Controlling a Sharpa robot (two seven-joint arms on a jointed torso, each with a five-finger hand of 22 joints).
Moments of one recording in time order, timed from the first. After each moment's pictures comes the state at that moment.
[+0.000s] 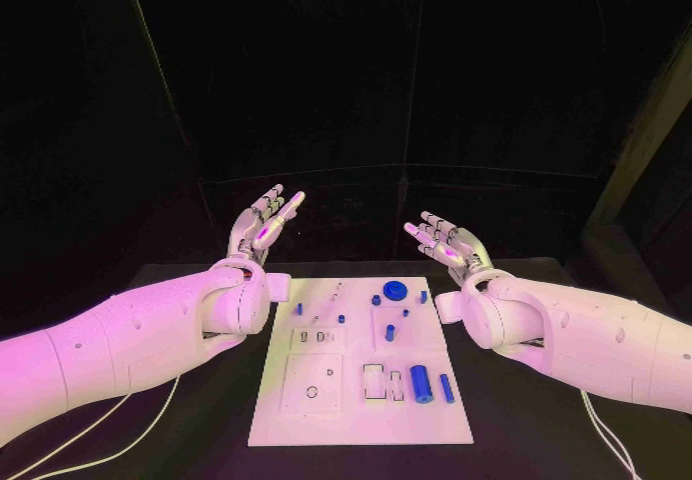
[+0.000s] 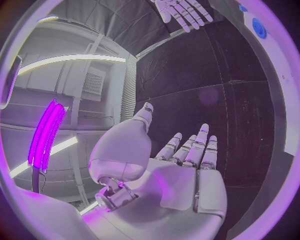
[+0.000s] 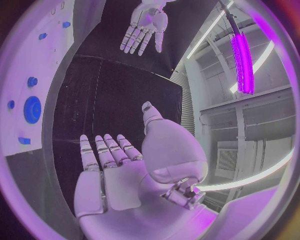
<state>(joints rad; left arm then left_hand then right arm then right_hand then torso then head) 1.16 -0.65 -0.07 1.28 0.07 -0.56 0.63 1.03 0.09 0.04 0.04 0.05 0.24 0.14 0.02 0.03 0.20 0.26 0.02 0.02 0.44 0.27 0.09 0.06 0.07 0.16 0.29 0.03 0.03 1.12 -0.70 -0.05 1.36 -0.11 -0.52 0.40 1.19 0.12 -0.08 0.06 0.22 0.22 0.14 0.02 0.03 0.26 0.18 0.03 0.03 0.22 0.19 0.02 0.03 0.07 0.23 0.28 0.05 0.04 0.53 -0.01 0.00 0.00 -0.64</state>
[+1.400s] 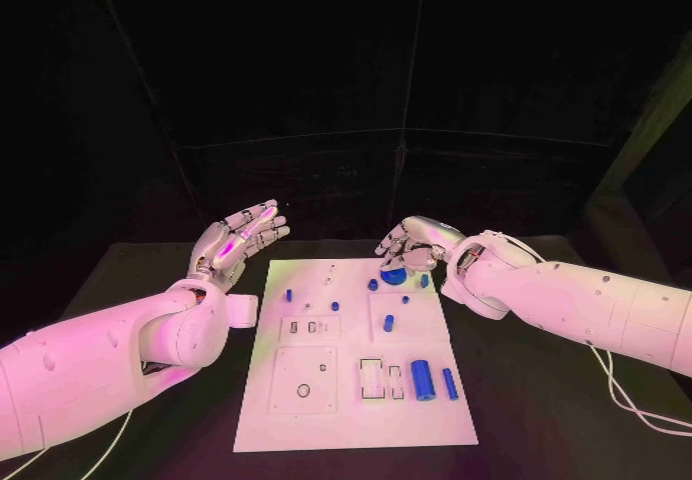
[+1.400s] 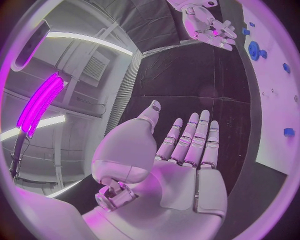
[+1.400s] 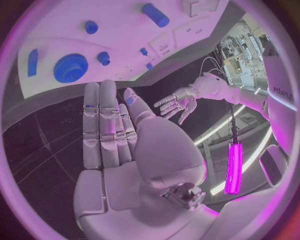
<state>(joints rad) 1.17 -0.82 -0.08 1.49 0.10 -0.36 0.67 1.13 0.12 0.06 -0.01 0.05 0.60 0.17 0.09 0.05 0.71 0.26 0.15 0.06 0.69 0.23 0.24 0.09 0.12 0.44 0.29 0.14 0.08 1.21 -0.69 -0.02 1.27 -1.32 -0.36 0.09 1.34 0.08 -0.02 -0.27 0.22 1.00 0.16 0.08 0.07 1.20 0.08 0.10 0.08 1.46 -0.01 0.67 0.44 0.17 1.17 0.09 0.79 0.37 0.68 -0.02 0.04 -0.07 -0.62</state>
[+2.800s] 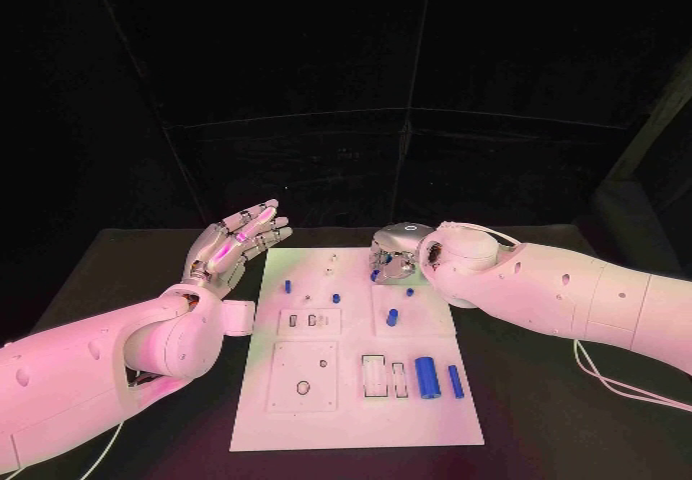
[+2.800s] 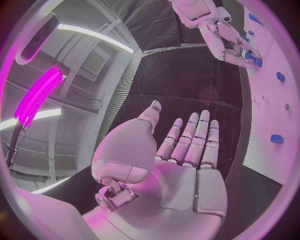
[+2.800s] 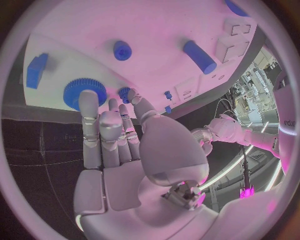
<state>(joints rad) 1.19 -0.83 -0.08 1.55 0.10 -0.34 0.67 1.14 0.12 0.06 -0.02 0.05 0.60 0.17 0.09 0.05 0.72 0.26 0.16 0.06 0.69 0.23 0.24 0.09 0.12 0.45 0.29 0.14 0.08 1.24 -0.62 -0.02 1.27 -1.65 -0.10 -0.15 1.29 0.08 0.07 -0.28 0.21 1.02 0.16 0.07 0.07 1.16 0.09 0.08 0.07 1.46 -0.01 1.09 0.88 0.17 1.15 0.10 1.07 0.65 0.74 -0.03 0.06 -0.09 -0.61</state>
